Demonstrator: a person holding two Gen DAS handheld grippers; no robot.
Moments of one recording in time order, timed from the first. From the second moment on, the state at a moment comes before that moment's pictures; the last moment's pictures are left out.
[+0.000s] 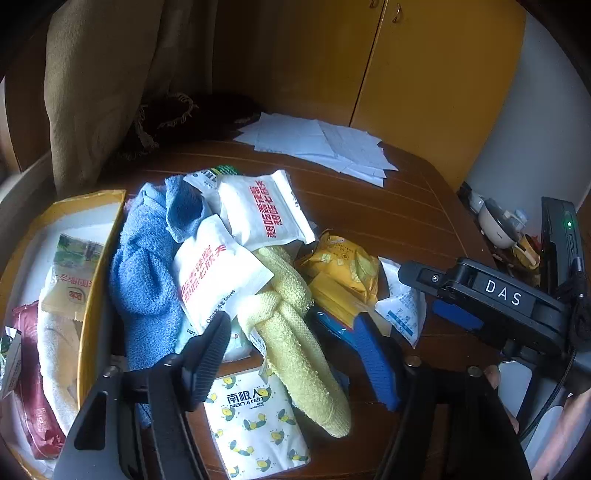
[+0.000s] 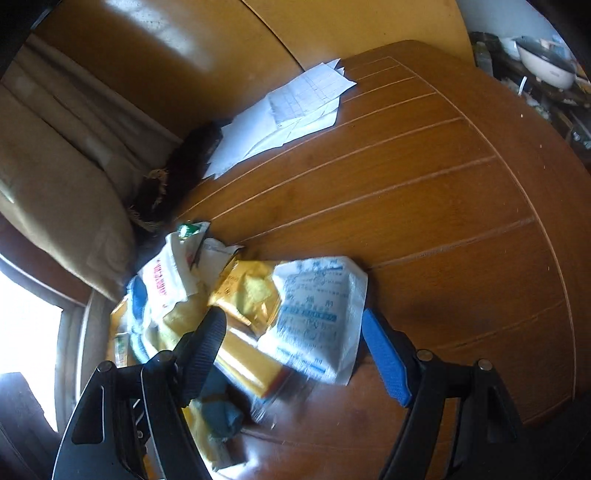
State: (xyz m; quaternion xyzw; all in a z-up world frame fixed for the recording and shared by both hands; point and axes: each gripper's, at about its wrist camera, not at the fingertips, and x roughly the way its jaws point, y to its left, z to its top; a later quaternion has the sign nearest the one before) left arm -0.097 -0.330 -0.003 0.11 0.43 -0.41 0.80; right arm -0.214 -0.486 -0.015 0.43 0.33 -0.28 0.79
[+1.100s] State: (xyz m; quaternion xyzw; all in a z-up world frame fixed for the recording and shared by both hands) left arm -0.111 -0.276 0.007 0.09 0.44 -0.46 0.77; right arm -0.235 -0.444 -0.016 0.38 0.24 -0.25 0.85
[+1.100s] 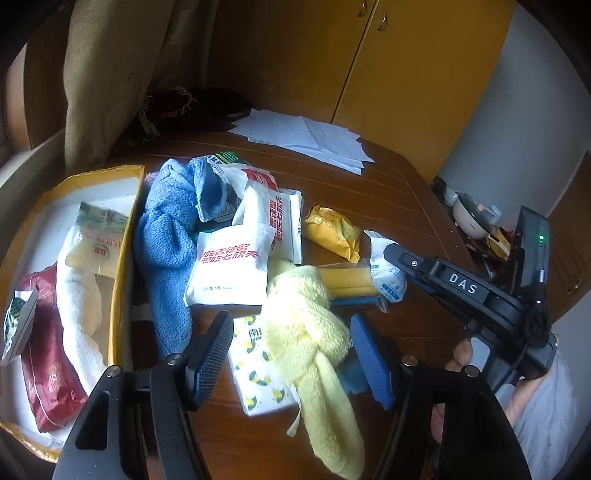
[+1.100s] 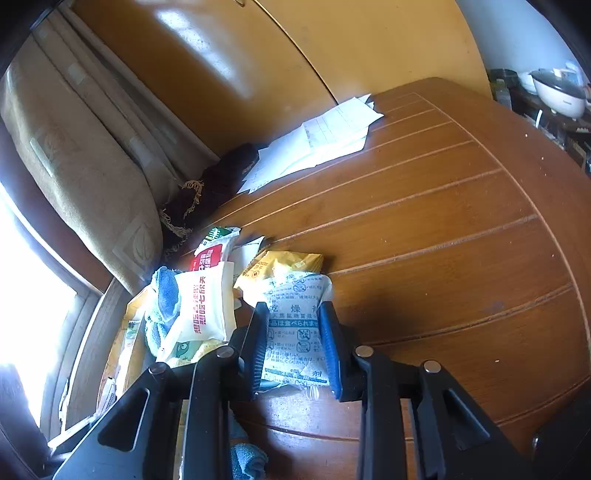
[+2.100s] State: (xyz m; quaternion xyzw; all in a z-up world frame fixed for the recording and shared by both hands) left arm -0.023 -0.122 0.057 -0.14 0.37 -0.44 0.81; right arm -0.185 -0.359 0.037 0.37 0.21 -0.10 0.90
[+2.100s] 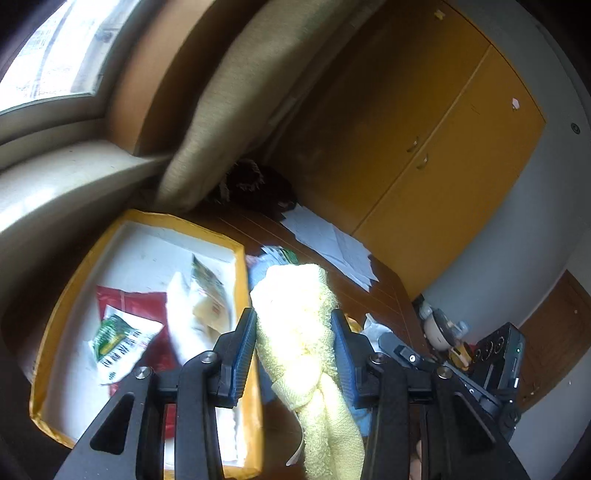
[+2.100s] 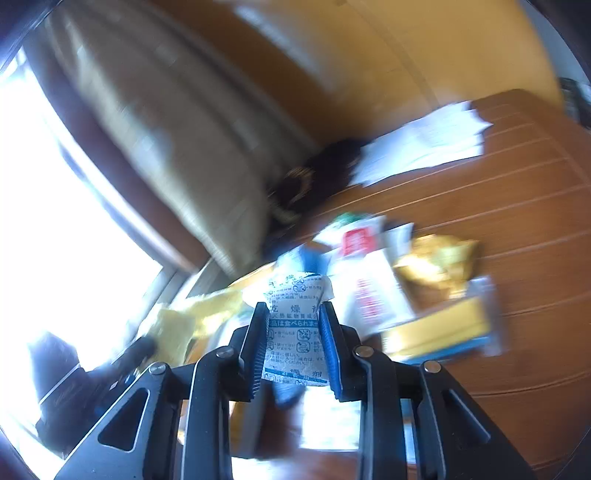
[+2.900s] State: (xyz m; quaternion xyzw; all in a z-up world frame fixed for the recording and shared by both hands) left arm 0.108 -0.125 -0.004 -0.05 0.43 -0.32 0.84; right arm -0.046 -0.238 0.004 0.22 0.34 -0.01 0.91
